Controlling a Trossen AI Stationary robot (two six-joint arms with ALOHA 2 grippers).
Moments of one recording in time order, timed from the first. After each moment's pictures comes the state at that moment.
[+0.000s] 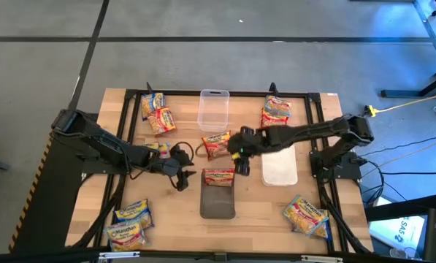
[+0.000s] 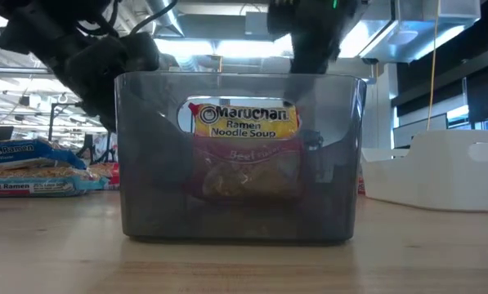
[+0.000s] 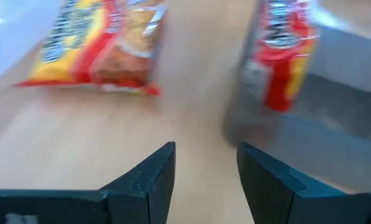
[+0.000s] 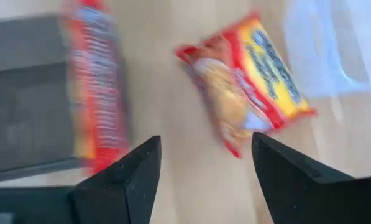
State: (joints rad) left arm -0.28 1.33 0.52 0.07 -0.38 -0.52; right arm 0.04 1.66 1.32 -0.71 0.11 0.17
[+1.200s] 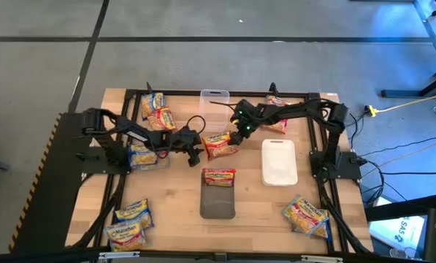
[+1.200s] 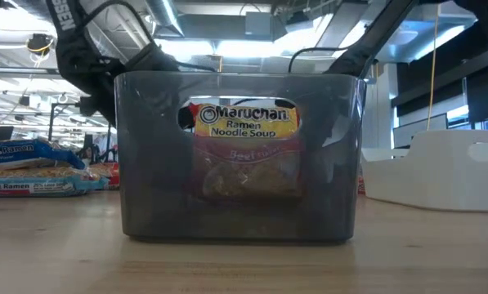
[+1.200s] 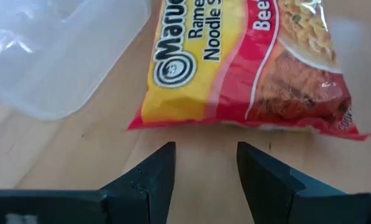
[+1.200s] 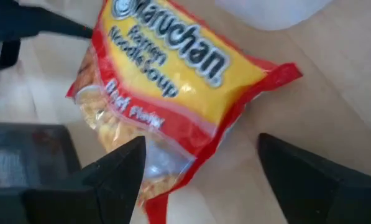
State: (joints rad) left arm 0.17 1.68 0.52 0.43 -0.14 -0.16; right arm -0.45 1.91 1.03 -0.15 -0.53 0.39
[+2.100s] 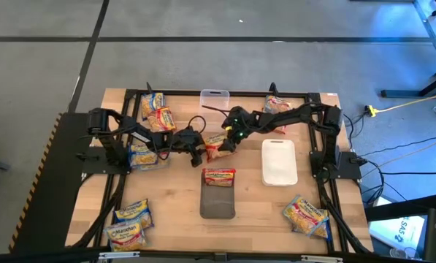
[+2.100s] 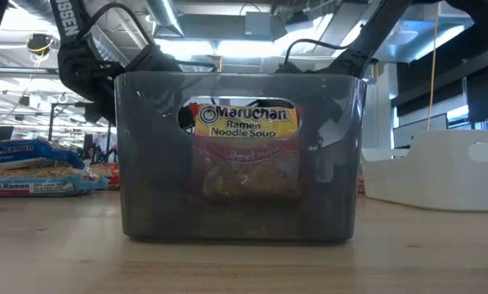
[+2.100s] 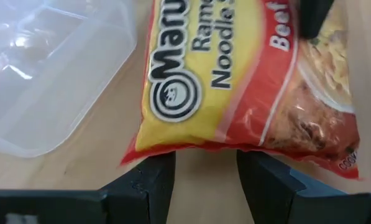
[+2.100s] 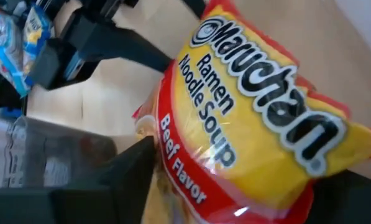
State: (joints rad) left arm 0.16 1.73 0.52 0.57 -0.13 -0.12; right arm -0.33 1.95 1.03 0.13 -0.57 0.39
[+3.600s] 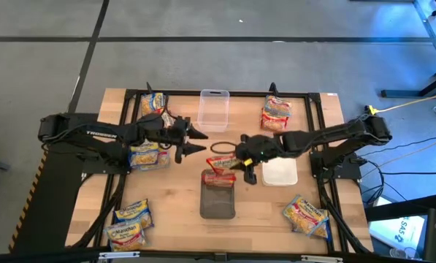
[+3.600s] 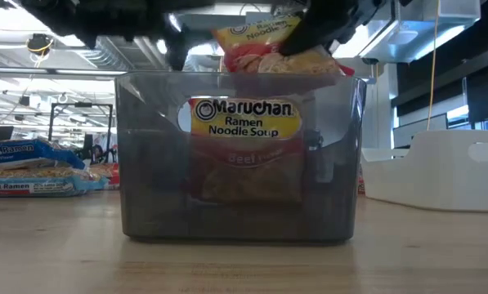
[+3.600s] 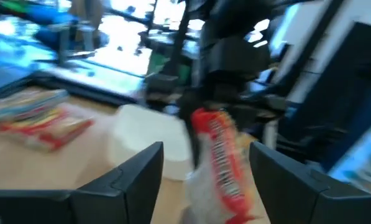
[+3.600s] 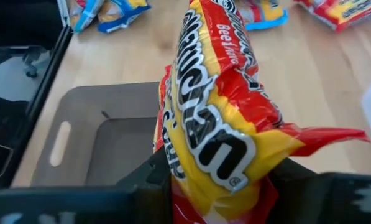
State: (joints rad) left arm 0.12 1.15 0.57 0.57 0.24 -0.34; right arm 0.12 1.46 1.03 -0.23 -0.04 0.16
